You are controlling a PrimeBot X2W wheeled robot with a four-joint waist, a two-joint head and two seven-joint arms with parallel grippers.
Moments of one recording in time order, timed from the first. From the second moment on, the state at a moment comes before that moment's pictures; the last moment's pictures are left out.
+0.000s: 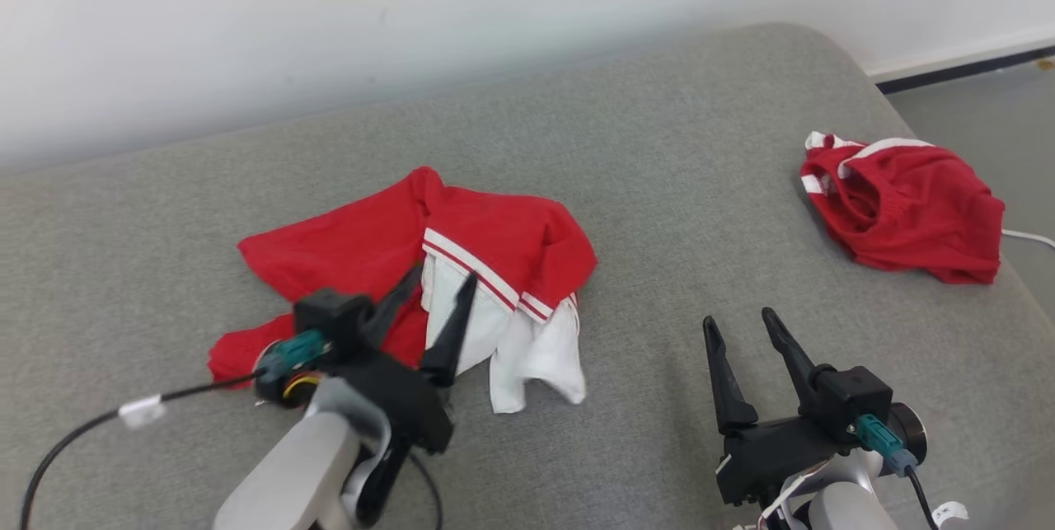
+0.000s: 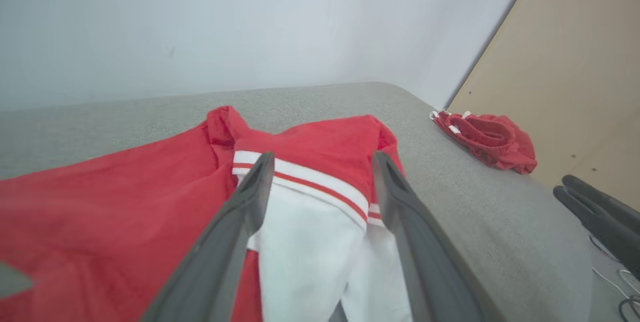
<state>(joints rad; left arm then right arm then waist) -0.63 0.18 -0.68 0.68 -0.77 -0.13 -0.26 -0.24 -0.05 0.06 0.45 0.10 0.13 -0.26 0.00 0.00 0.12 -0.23</state>
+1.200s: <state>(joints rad) -0.02 0.08 0.13 0.36 -0.22 -0.12 -0.26 -0.20 -0.05 0.07 0.44 0.09 0.13 -0.26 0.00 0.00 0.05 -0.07</state>
